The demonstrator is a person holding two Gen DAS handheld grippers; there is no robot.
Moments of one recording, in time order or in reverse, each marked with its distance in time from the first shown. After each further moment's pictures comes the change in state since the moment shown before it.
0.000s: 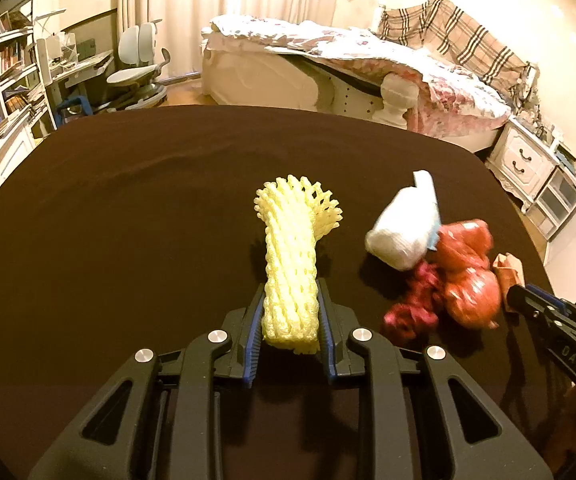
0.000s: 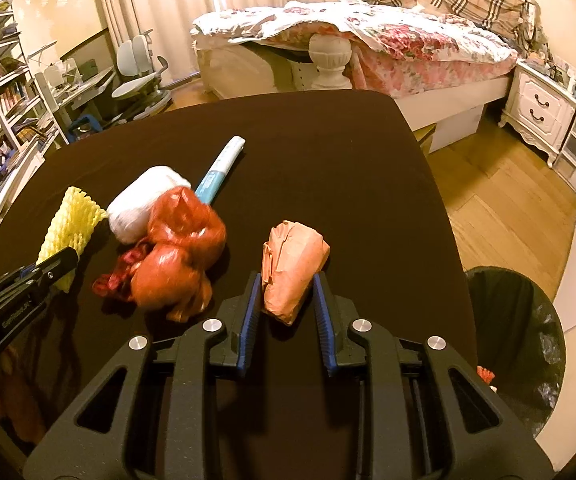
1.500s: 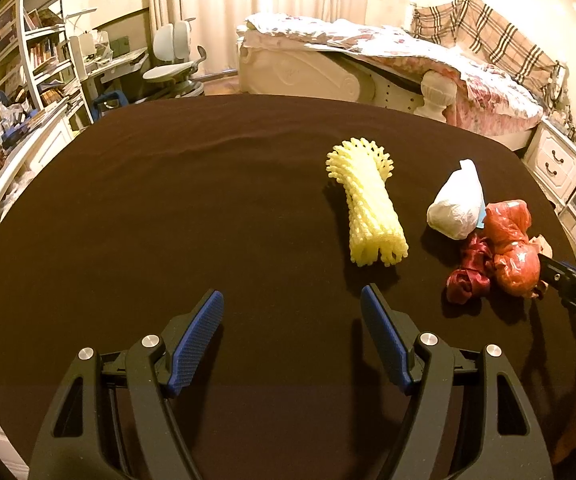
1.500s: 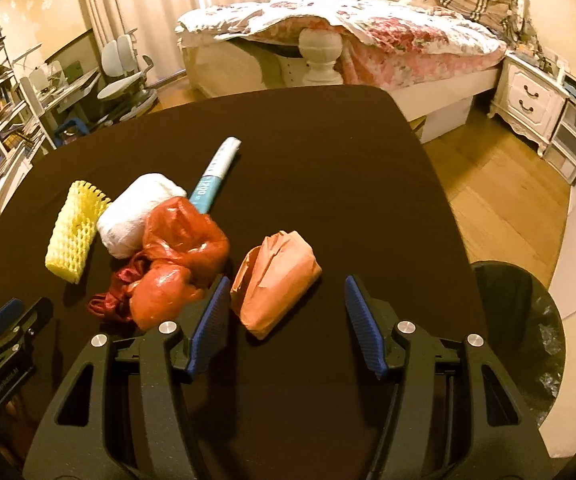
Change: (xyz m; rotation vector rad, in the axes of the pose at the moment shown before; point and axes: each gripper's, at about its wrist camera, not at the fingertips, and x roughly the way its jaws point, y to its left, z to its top) left arm -0.005 0.028 -0.010 -0.026 0.009 0.145; right arm 0.010 0.008 0.008 0.040 0.024 -0.048
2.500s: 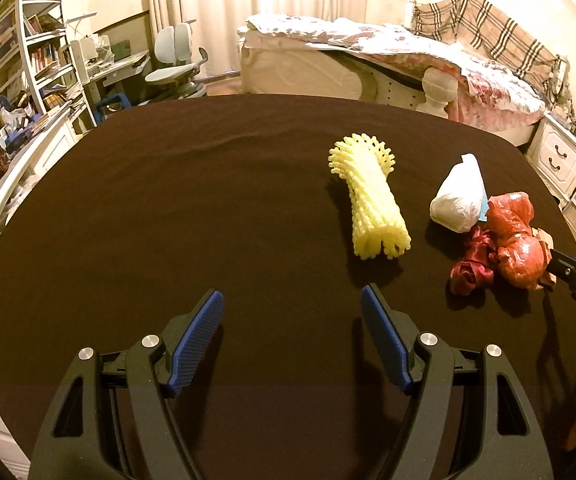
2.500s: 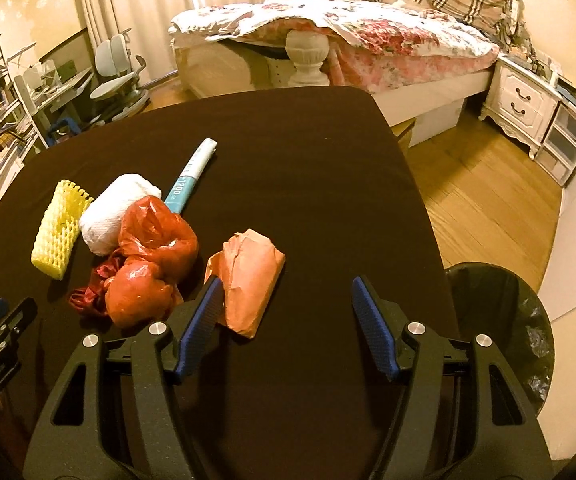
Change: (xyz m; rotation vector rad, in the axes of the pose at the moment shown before) left arm -0.002 -0.003 -0.005 0.009 0.003 0.019; right arm -0.003 -0.010 0.000 -0.010 -0.007 -0.026
